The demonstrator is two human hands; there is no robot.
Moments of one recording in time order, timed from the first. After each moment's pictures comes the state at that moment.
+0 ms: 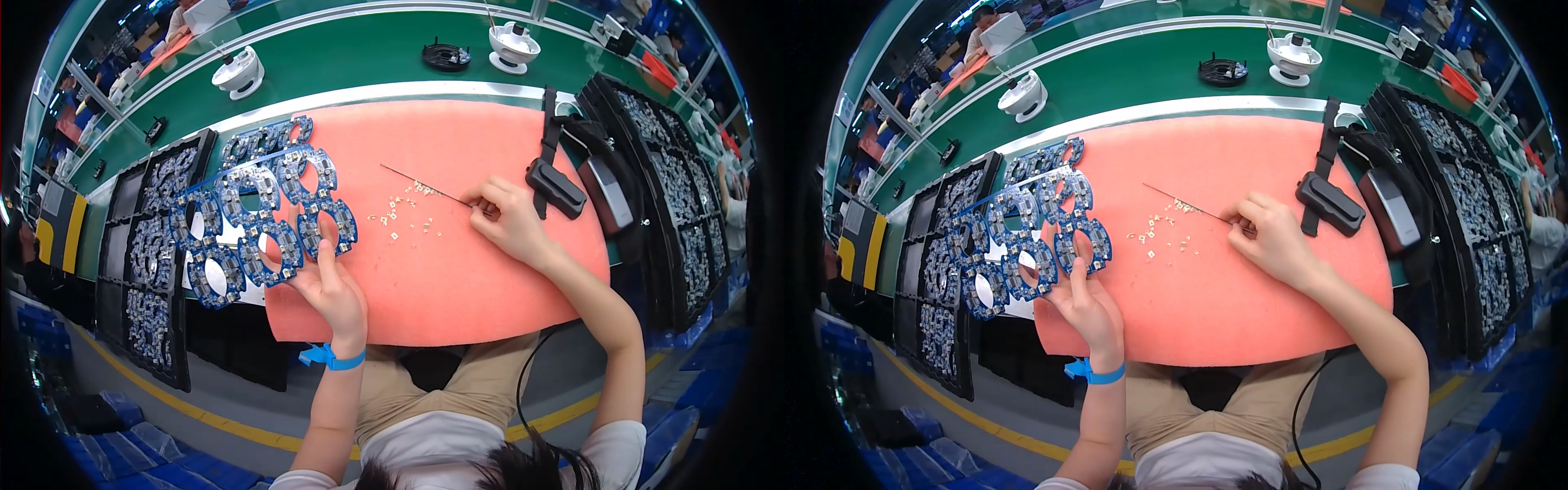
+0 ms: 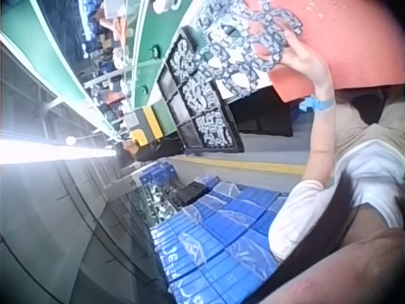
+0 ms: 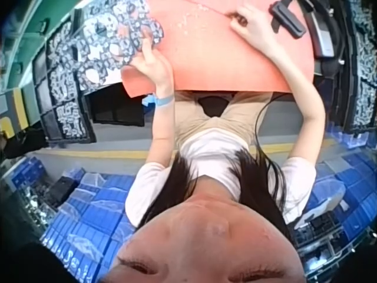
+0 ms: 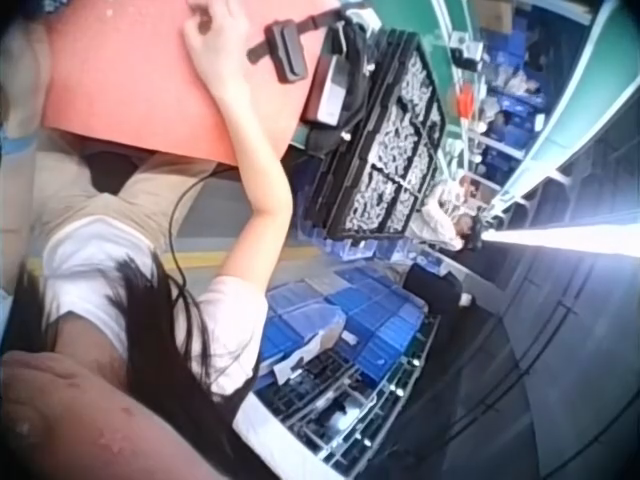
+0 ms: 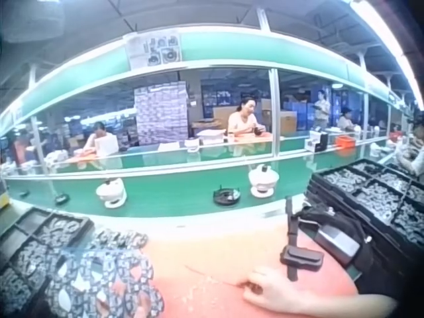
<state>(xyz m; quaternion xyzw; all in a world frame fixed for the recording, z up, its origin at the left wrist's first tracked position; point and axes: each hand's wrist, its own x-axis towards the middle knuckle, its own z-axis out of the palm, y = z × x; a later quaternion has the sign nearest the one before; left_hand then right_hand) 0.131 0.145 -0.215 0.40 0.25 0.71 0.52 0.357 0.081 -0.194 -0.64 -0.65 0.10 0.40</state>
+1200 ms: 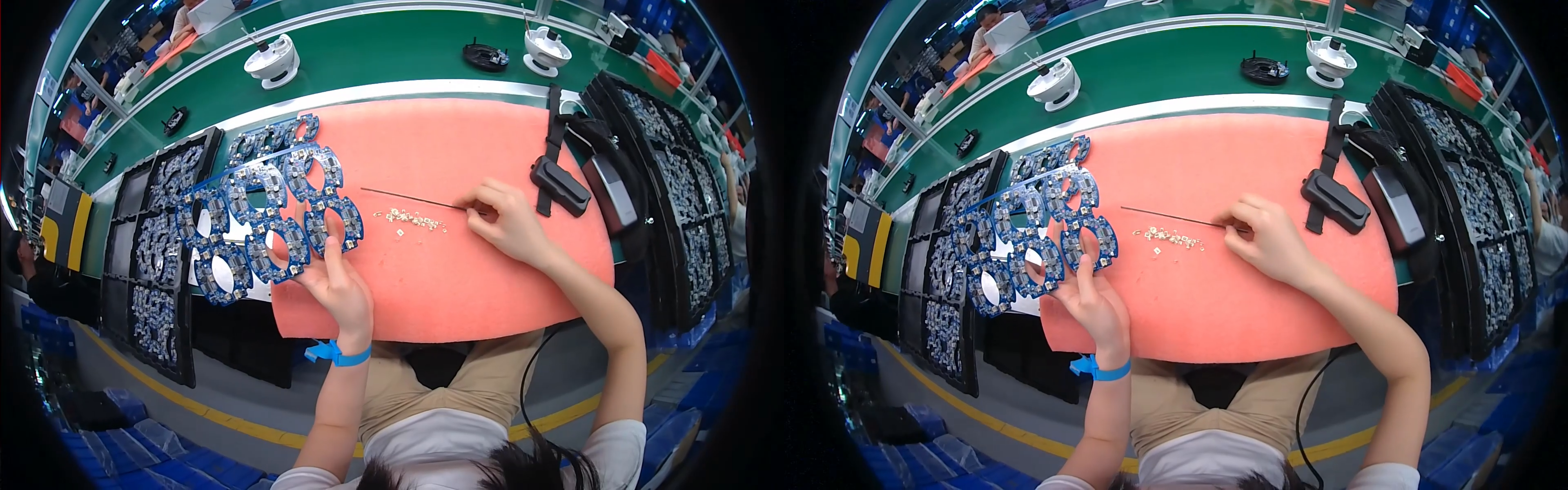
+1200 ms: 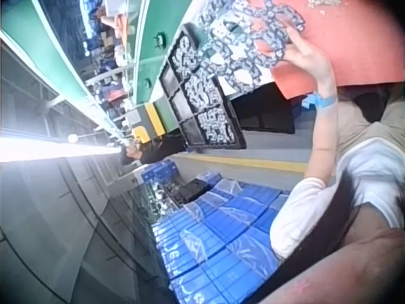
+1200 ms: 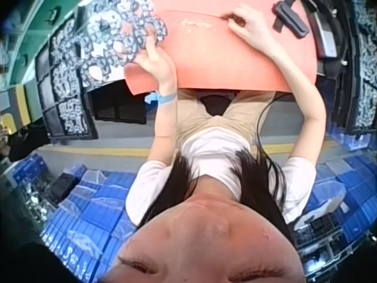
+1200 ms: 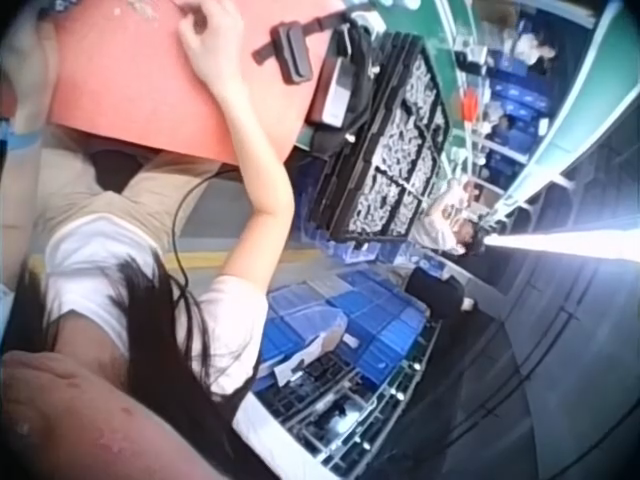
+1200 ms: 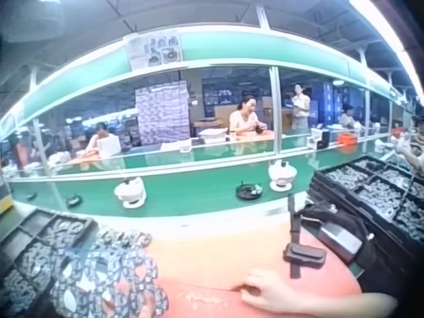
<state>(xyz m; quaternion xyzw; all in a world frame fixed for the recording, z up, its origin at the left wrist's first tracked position) 0.134 0.141 -0.210 0.41 0.25 0.72 0.50 0.348 0.083 -0.195 -0.60 -0.66 0.15 0.42</state>
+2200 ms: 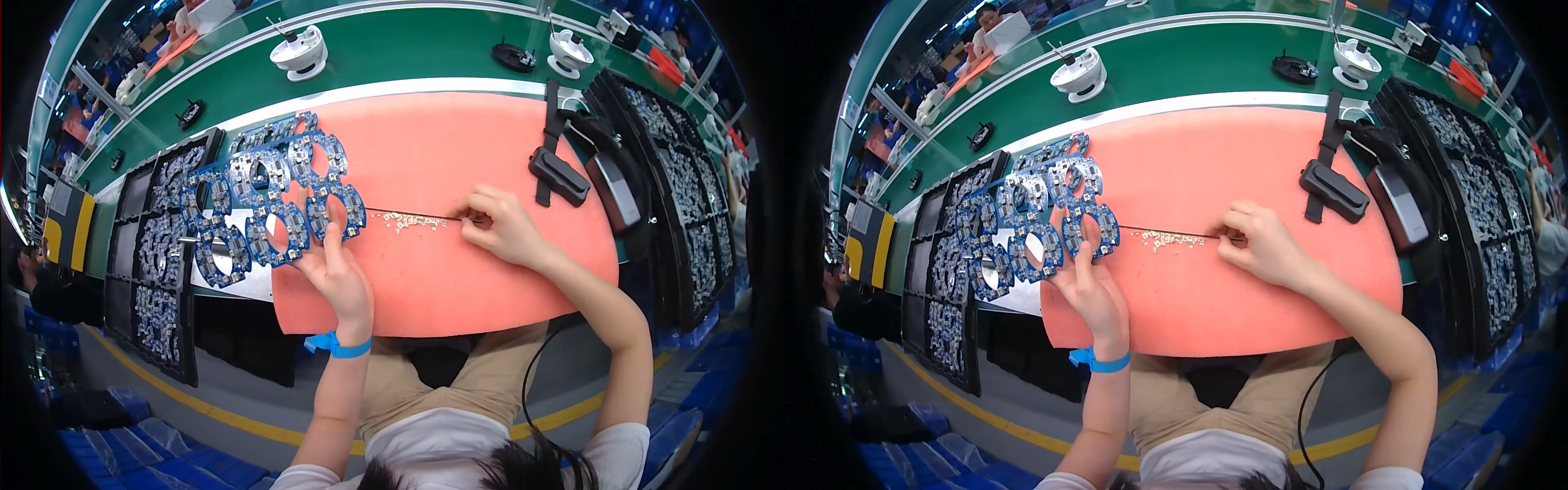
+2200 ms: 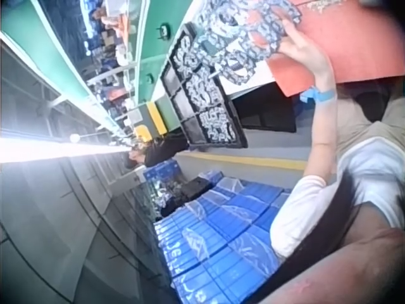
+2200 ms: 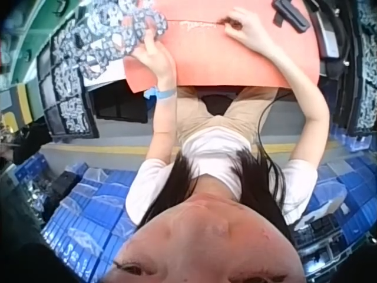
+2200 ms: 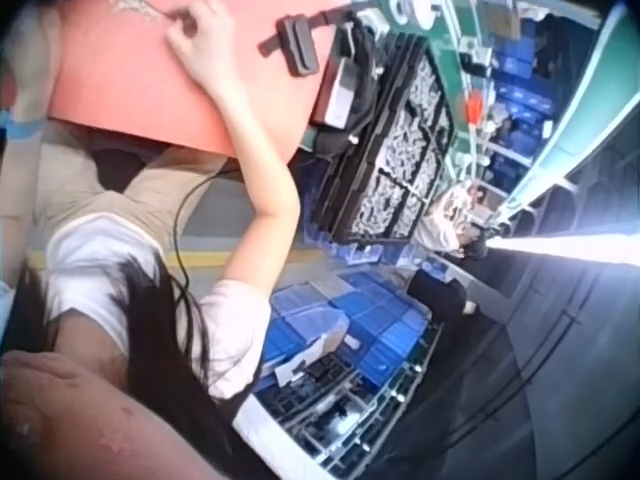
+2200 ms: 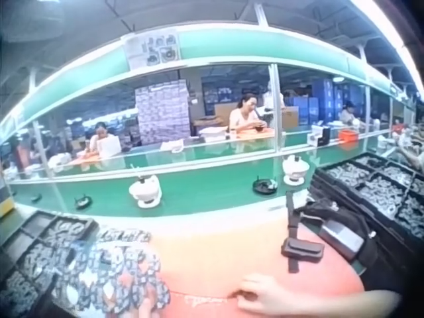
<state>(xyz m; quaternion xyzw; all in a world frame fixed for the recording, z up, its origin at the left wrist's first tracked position) 0.143 0.153 -0.202 0.40 0.25 0.72 0.51 0.345 0.083 -0.198 -0.58 -0.69 0.17 0.40</state>
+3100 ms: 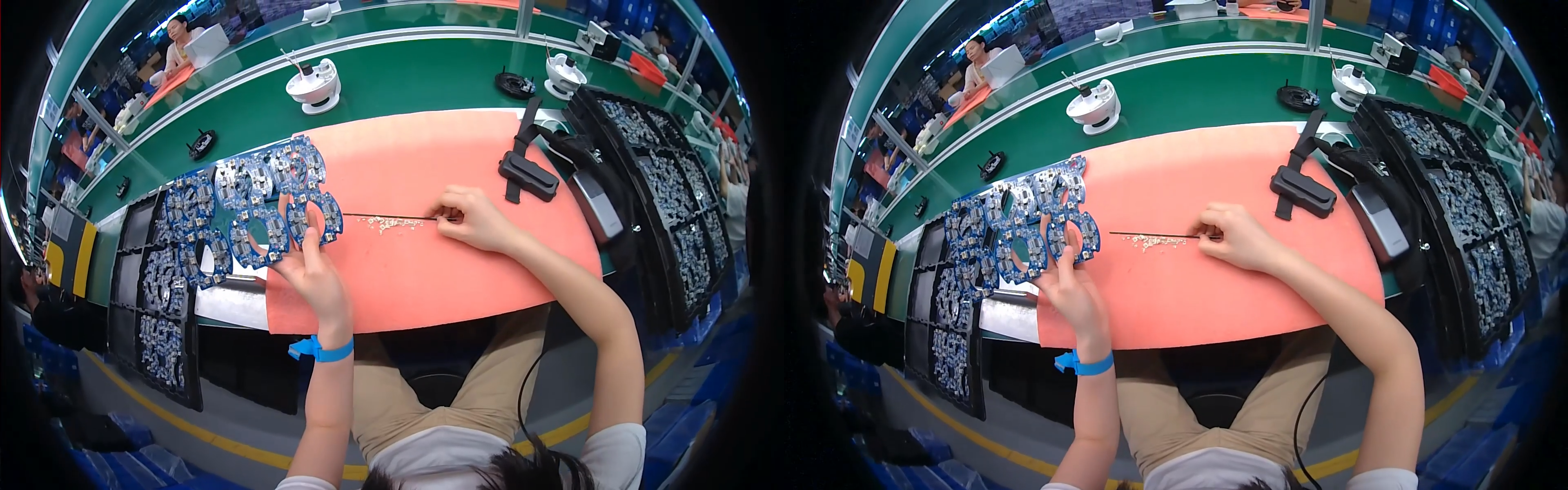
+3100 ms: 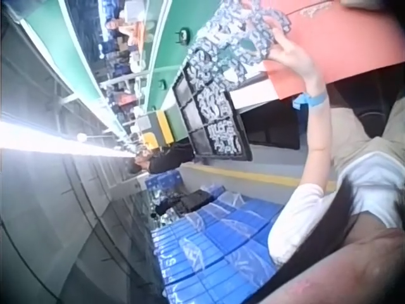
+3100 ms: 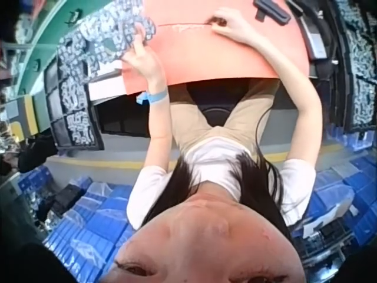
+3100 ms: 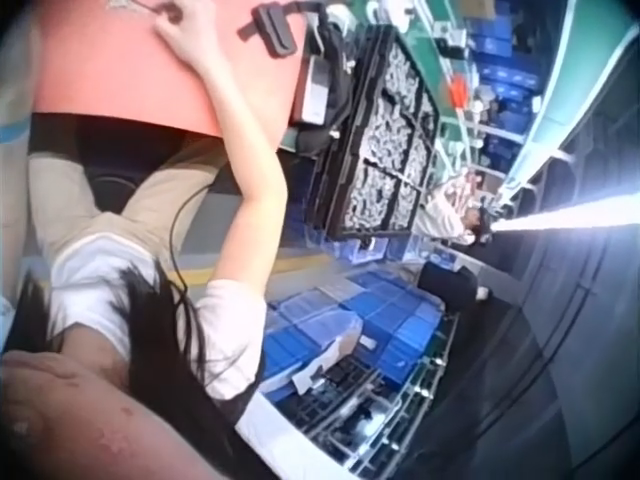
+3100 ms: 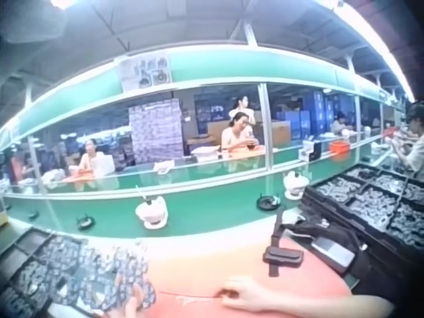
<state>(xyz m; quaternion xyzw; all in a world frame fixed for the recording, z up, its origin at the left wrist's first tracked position) 0.151 0.182 -0.181 0.42 0.22 0.73 0.49 0.372 0.125 -0.202 -0.55 -0.71 0.18 0.40</state>
